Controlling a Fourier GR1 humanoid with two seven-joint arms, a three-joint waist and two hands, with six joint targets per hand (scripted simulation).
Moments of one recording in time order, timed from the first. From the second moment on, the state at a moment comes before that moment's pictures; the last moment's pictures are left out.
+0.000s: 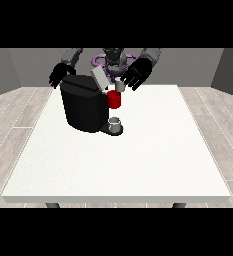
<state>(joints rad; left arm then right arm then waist) -1.12 0.48 0.14 -0.64 -0.62 -0.14 -0.14 -0.32 -0.03 0.00 -1.40 0.00 -0.15 -0.01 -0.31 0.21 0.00</state>
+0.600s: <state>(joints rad) -1.16 0.44 0.12 -0.64 -0.64 -0.14 -0.12 -0.32 -0.03 -0.03 -1.39 -0.01 -0.16 -0.04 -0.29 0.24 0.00</state>
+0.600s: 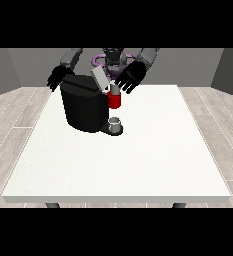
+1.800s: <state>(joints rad) -1.17 0.43 0.13 -0.61 -0.66 -0.15 -0.12 -0.30 -0.04 -0.06 -1.39 -0.03 -0.15 -0.07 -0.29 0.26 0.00</state>
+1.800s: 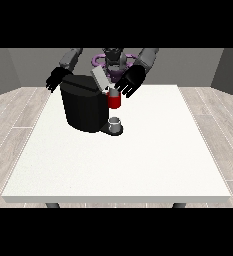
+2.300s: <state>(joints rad) -1.18 0.43 0.12 -0.61 -0.69 -0.14 -0.13 -0.33 -0.04 -0.06 -1.39 -0.03 -0.17 -0.04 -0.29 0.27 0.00</state>
